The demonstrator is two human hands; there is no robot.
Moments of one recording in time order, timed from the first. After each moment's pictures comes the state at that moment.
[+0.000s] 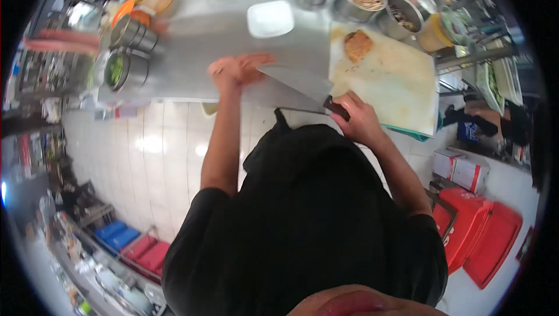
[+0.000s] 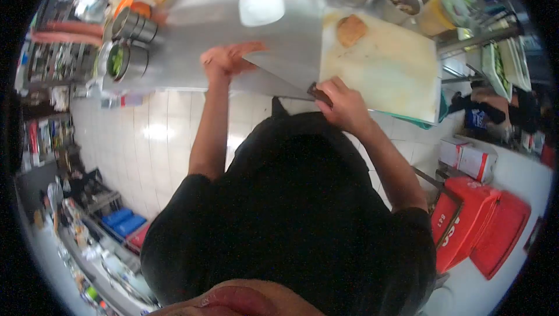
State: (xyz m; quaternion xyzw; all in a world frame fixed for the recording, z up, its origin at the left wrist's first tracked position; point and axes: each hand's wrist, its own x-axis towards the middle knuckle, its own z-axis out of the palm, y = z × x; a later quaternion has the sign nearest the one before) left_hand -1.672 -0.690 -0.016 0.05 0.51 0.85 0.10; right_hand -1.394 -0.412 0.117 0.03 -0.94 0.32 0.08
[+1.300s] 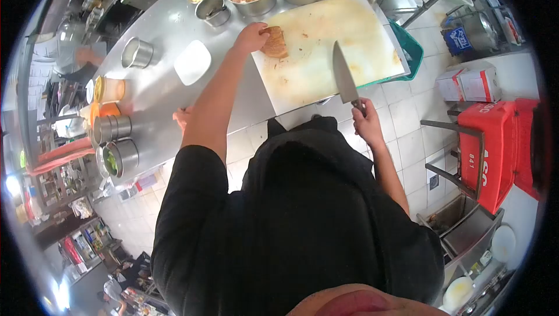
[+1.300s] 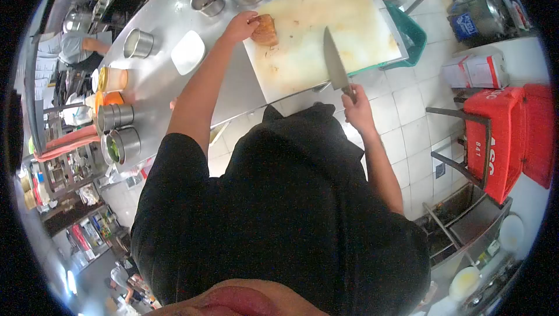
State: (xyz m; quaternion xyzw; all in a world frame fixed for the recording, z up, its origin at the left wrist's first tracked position) left_hand -1.685 -0.342 -0.024 0.53 0.80 0.22 0.17; right_hand -1.202 -0.339 0.018 -0.49 -0.58 0.63 0.14
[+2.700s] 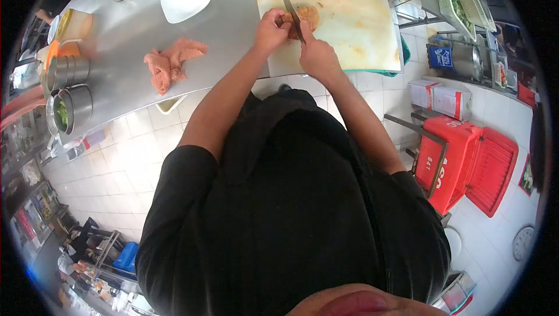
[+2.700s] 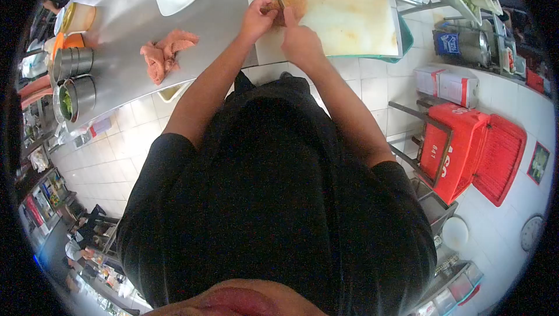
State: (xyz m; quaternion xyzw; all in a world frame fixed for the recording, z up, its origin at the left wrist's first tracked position) left_hand -1.558 -0.420 -0.067 0.27 0.76 0.55 0.21; right_hand -1.404 -0.365 0.067 -0.30 -0.92 0.22 -0.06
